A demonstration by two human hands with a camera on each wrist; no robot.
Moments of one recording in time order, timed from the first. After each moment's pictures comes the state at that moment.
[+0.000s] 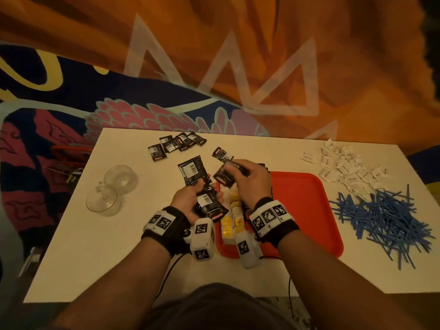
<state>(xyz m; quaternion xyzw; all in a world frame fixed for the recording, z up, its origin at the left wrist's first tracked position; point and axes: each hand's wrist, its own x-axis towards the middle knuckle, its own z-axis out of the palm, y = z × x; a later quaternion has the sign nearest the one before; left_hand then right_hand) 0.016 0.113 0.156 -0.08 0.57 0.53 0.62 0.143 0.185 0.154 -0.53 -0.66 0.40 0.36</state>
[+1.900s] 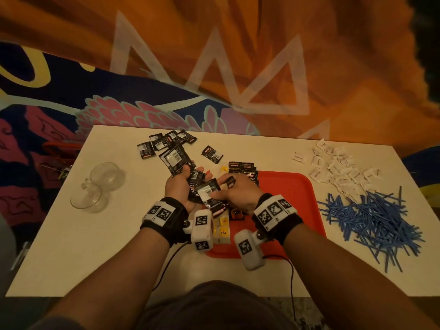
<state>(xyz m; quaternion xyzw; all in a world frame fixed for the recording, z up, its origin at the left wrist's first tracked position) 0.046 0.149 0.149 -0.12 0.51 0.62 0.58 0.185 0.200 0.164 -0.49 -0.64 0.59 0.09</state>
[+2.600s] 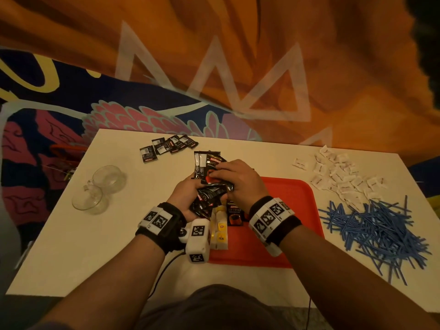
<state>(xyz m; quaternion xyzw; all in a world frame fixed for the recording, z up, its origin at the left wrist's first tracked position) 0.063 0.140 0.173 0.02 0.53 0.56 0.64 0.203 0.218 0.169 -0.27 -0.93 0.18 0.20</state>
